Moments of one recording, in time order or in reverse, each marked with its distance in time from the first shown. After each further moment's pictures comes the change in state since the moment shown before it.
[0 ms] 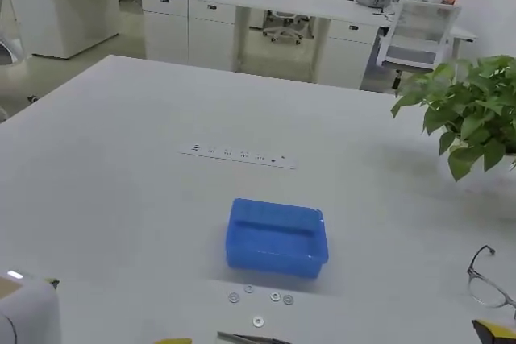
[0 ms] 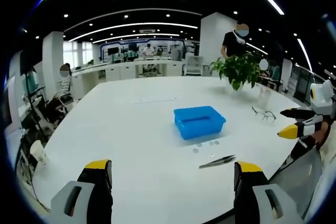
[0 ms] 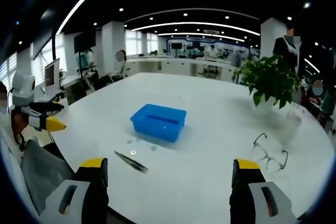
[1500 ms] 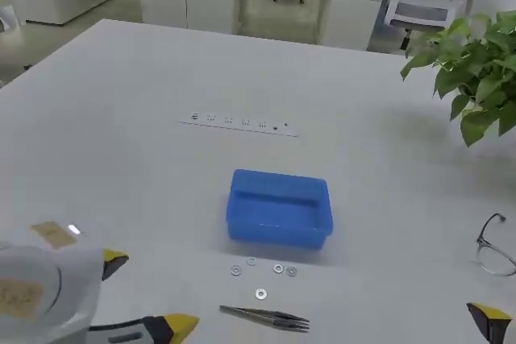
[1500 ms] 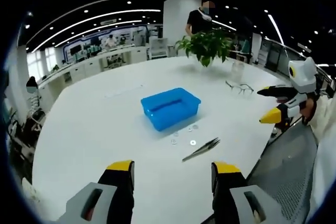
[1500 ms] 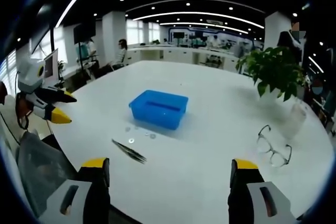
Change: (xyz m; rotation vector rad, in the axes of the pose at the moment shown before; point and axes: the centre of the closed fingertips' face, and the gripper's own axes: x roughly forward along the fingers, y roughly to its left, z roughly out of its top) left arm 0.045 -0.037 -0.008 0.239 0.171 -0.281; right arm 0.018 -0.003 -0.023 -0.008 0.100 0.015
